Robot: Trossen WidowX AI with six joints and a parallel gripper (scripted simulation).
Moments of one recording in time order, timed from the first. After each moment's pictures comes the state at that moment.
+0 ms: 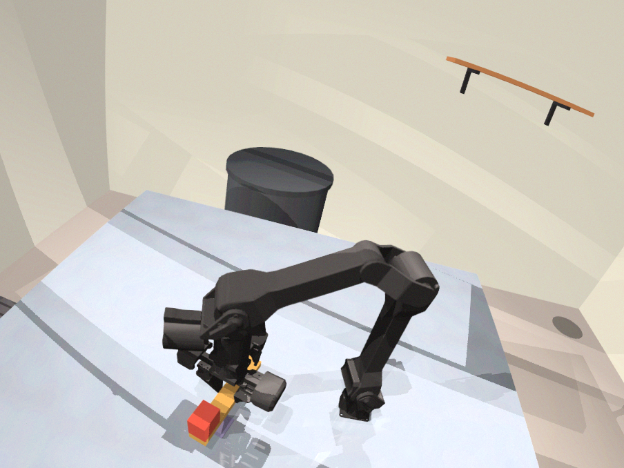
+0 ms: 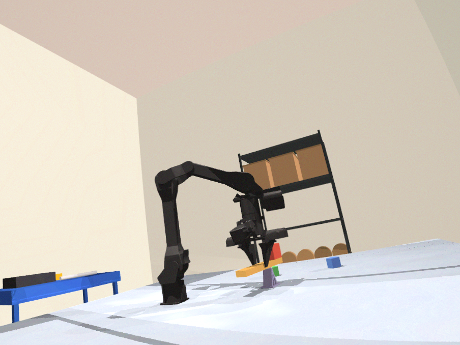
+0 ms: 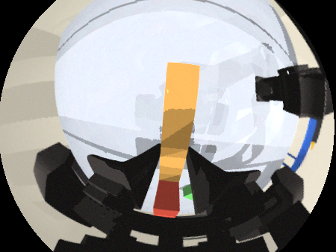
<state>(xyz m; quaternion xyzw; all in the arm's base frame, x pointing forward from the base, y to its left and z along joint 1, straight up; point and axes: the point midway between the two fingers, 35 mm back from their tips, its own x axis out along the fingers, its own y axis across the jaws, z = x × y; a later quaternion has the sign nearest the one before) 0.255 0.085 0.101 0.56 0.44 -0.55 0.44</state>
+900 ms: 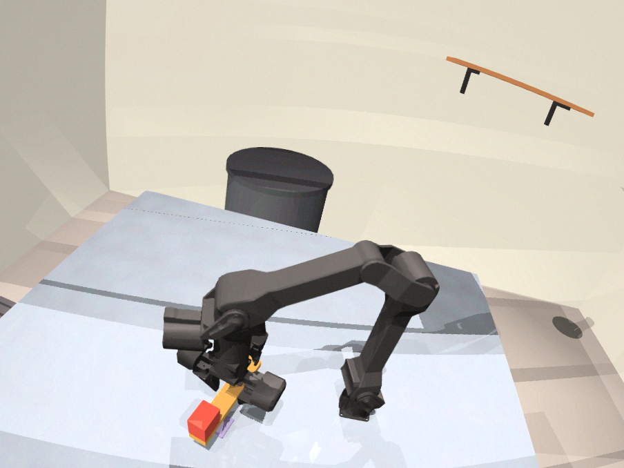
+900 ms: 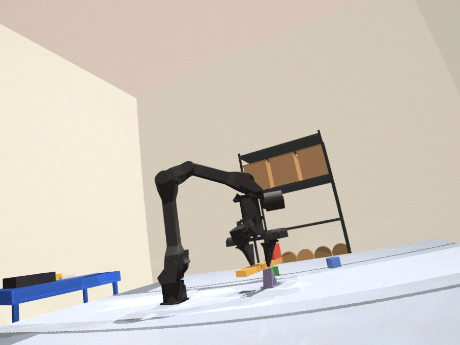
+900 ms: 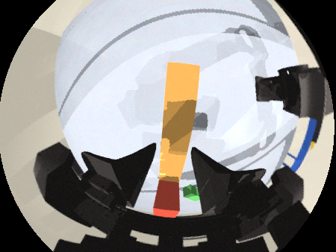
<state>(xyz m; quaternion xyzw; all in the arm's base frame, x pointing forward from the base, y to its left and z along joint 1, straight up) 0.255 0.085 0.101 0.56 0.44 -0.55 0.44</state>
